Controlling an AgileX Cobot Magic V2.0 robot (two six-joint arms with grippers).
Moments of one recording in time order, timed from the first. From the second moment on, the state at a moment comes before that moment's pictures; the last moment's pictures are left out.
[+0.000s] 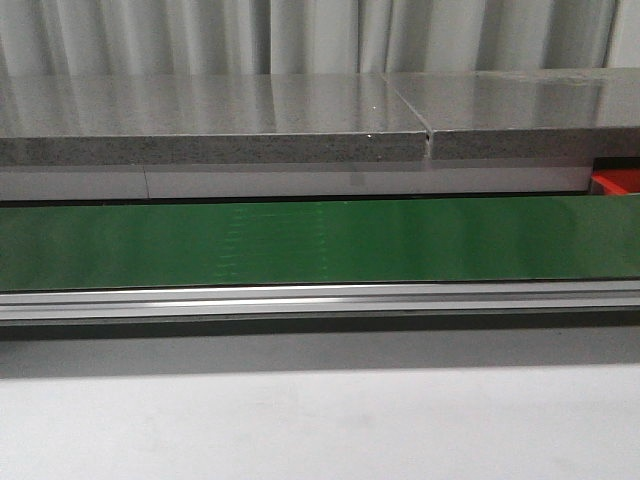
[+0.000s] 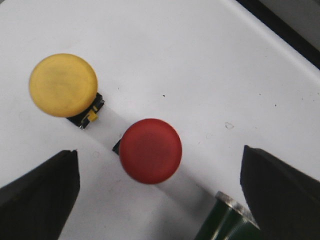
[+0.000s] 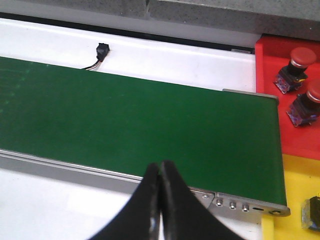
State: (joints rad) left arm 0.34 1.83 -1.31 -0.07 0.53 -0.30; right arm -0.10 0.69 -0.59 0.41 0.54 -0.46
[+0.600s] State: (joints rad) left arm 0.34 1.95 -1.37 -0.09 0.53 -0.32; right arm -0.10 0.69 -0.59 0.41 0.54 -0.46
